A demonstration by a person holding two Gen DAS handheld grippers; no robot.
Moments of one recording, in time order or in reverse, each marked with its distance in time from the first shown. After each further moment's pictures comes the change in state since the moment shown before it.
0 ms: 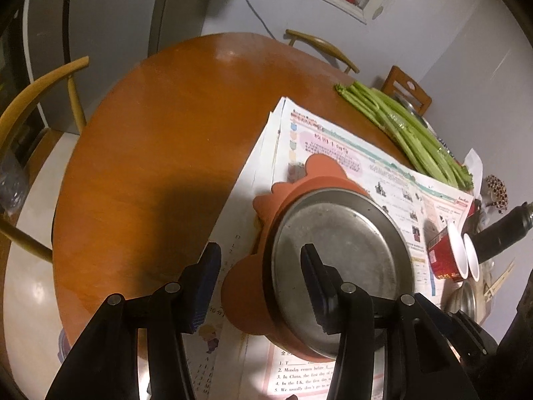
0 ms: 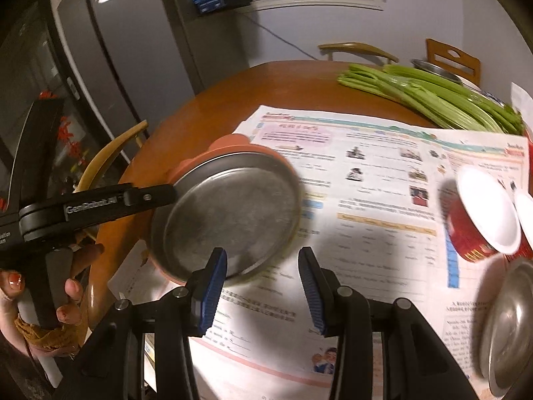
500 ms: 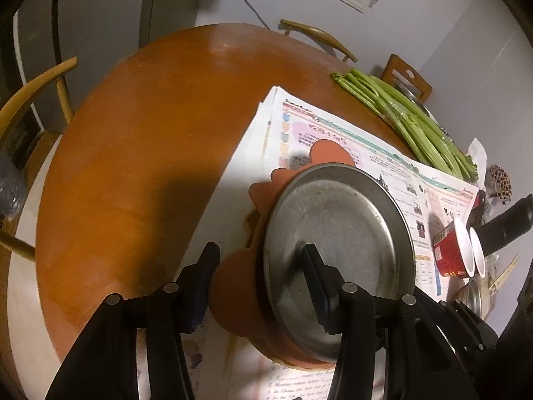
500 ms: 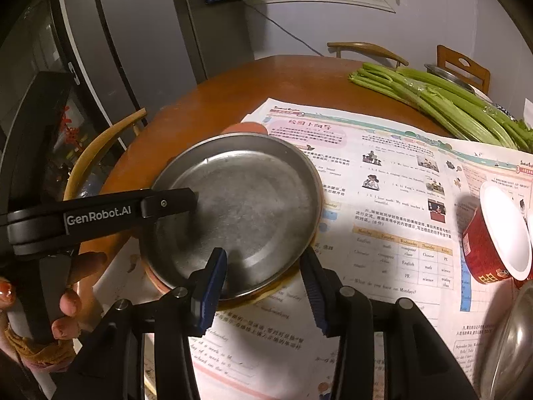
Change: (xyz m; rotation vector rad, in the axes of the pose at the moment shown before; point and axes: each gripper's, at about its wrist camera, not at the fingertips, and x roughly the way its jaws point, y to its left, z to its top) left arm 0.021 -0.015 0.008 0.036 0.032 0.003; right arm 0.023 0.000 0.009 -0.033 0.016 -0.034
